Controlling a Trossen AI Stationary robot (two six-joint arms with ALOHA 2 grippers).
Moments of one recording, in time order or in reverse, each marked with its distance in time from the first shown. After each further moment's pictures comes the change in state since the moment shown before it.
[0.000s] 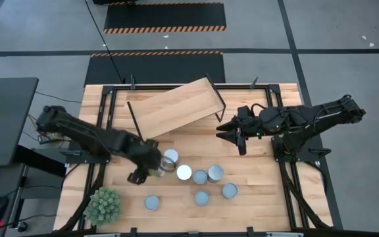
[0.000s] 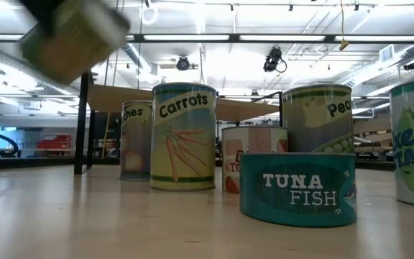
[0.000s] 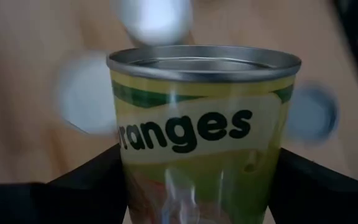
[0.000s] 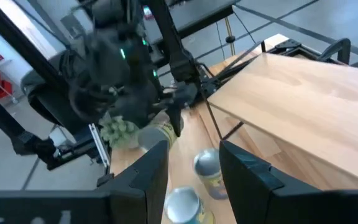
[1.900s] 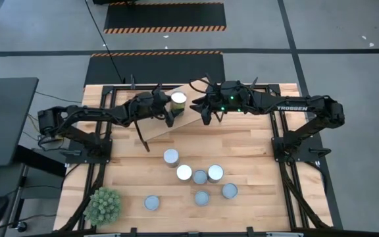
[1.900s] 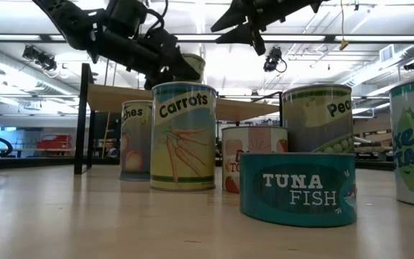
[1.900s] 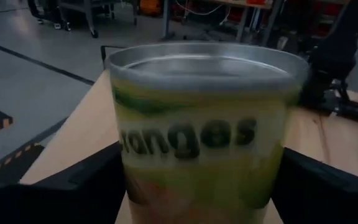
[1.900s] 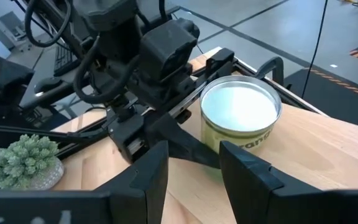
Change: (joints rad) left arm 0.670 0.051 -0.455 1.332 -0.085 -0.125; right arm -0.443 0.329 0.052 0.237 -0.264 -0.173
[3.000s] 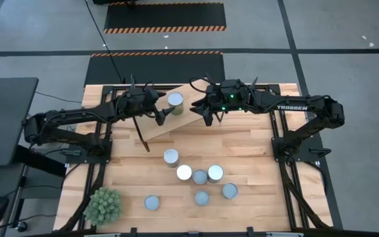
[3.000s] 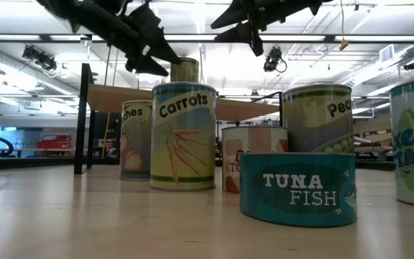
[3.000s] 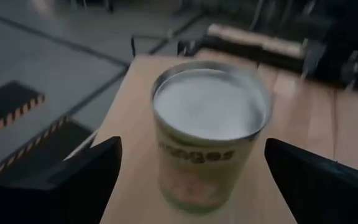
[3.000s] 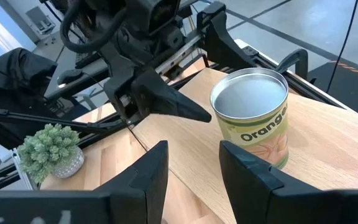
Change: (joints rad) left arm 0.006 -0.226 0.118 -0.489 -0.063 0.038; right arm -0.020 -0.002 0.005 -0.017 -0.106 0.000
